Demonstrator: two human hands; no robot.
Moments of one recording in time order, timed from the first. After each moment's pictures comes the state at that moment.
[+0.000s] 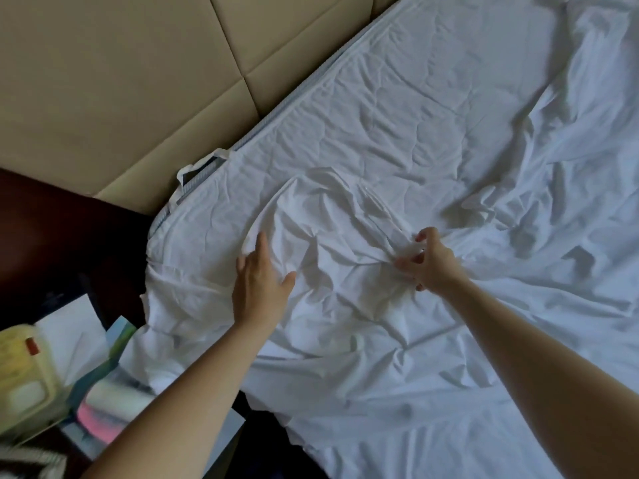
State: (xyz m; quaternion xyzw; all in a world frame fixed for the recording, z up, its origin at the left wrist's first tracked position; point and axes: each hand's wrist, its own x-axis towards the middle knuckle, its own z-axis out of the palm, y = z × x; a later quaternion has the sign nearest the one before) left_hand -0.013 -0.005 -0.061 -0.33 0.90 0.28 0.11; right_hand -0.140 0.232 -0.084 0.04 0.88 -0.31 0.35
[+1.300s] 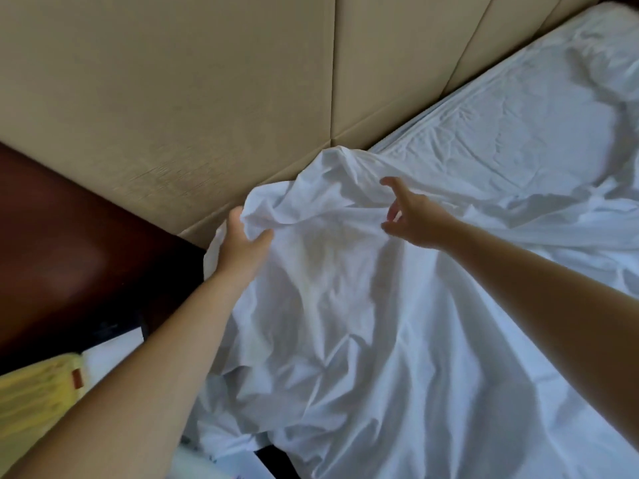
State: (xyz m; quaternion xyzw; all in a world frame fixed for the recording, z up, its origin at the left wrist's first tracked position) left_hand -0.072 -0.167 -0.023 -0.46 0.74 0.49 0.02; right_hand -0.235 0.042 -0.022 -0.29 0.89 -0.19 0.29
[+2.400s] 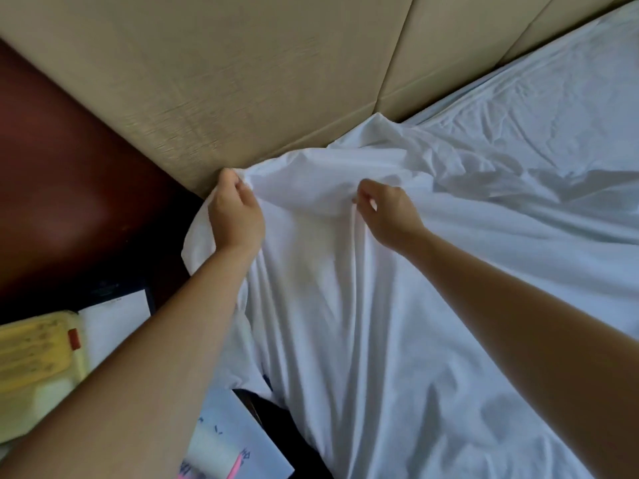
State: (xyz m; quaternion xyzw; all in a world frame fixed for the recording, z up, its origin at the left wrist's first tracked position) left_hand -0.056 -0.203 -0.064 -0.48 0.77 0.40 -0.16; right_hand -0.180 -0.034 -0.074 -0.30 0.90 -0.25 0.18
